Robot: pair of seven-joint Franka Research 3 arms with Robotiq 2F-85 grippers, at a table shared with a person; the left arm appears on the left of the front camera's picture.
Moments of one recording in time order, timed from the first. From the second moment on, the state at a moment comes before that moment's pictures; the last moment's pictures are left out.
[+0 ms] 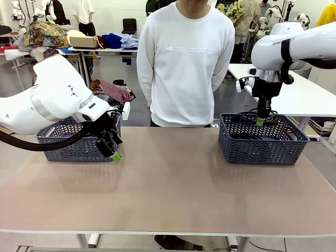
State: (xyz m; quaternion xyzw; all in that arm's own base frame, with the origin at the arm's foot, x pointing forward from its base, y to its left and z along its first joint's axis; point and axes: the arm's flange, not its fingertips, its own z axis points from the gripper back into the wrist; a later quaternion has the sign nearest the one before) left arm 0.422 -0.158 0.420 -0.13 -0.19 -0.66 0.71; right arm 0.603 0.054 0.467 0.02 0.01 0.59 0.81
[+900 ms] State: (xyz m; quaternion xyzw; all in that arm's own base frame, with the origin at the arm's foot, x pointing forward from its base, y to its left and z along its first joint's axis) left arm 0.422 -0.158 0.420 -0.13 -0.19 -0.66 0.71; right arm 0.607 0.051 0.465 0.02 0.01 0.58 0.81
